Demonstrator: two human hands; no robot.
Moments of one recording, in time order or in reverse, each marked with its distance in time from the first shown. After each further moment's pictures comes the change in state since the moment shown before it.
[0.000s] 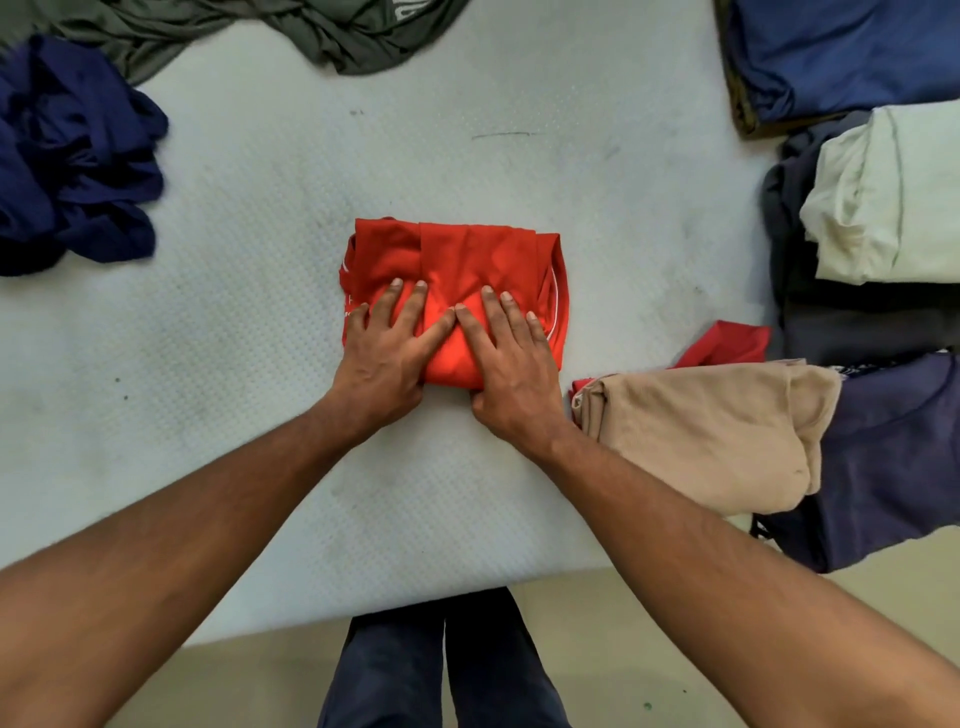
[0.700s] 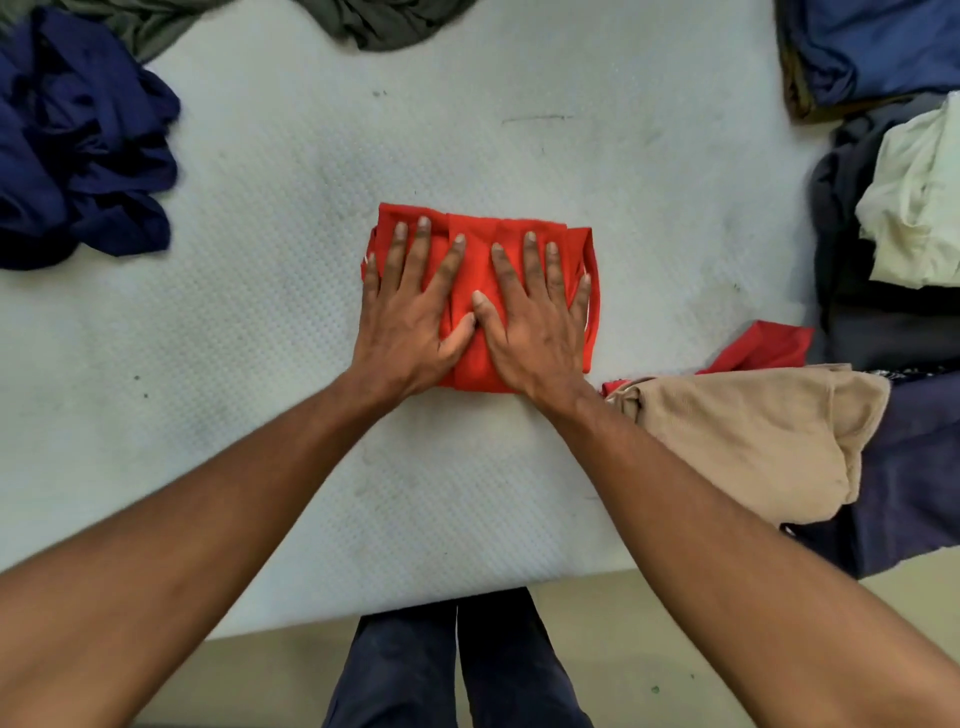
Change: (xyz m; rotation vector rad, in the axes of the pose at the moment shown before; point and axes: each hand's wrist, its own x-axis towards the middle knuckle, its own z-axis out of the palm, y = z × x) left_hand 0.026 -0.011 -0.013 -0.289 0.073 -0.216; right_hand 0.050 -0.009 -0.006 0.113 0.068 0.250
